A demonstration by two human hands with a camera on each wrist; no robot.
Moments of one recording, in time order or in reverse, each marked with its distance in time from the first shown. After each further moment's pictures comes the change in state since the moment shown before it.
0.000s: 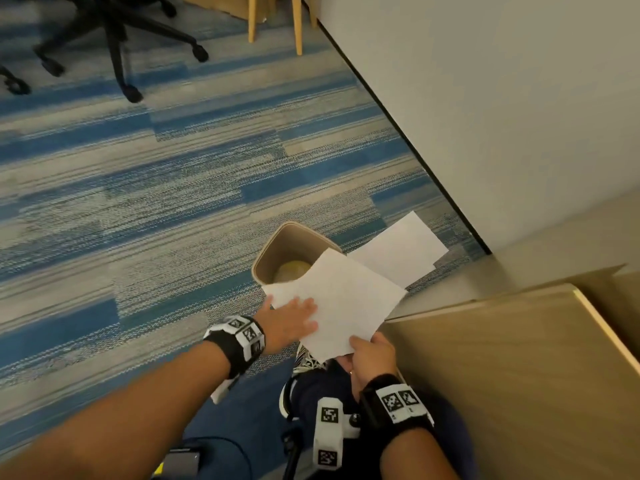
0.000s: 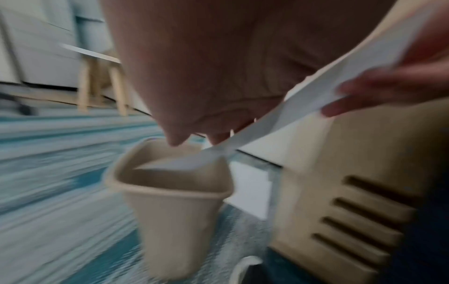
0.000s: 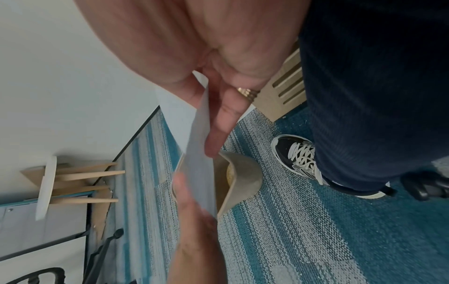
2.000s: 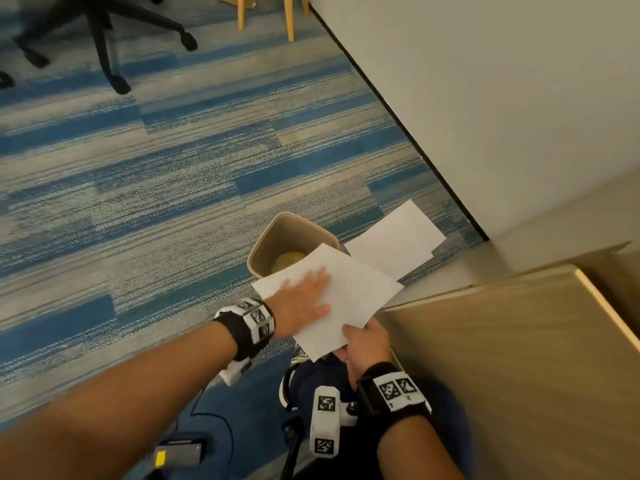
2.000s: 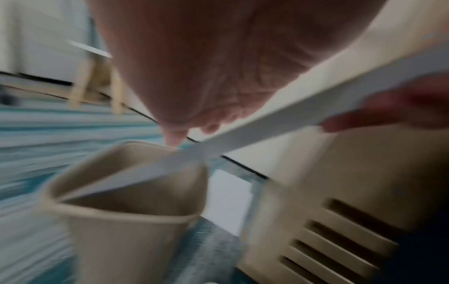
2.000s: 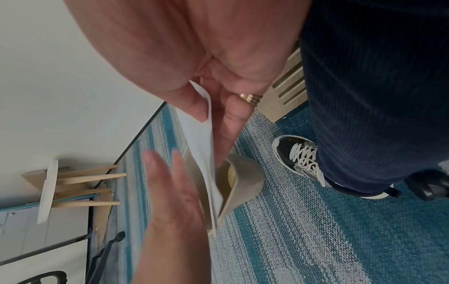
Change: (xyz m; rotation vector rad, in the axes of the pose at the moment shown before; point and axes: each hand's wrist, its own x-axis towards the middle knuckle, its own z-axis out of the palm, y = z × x) left_hand 0.022 0.014 -0.013 -0.142 0.109 0.124; right_hand 0.013 0.006 -0.002 -0.086 -0.042 -0.028
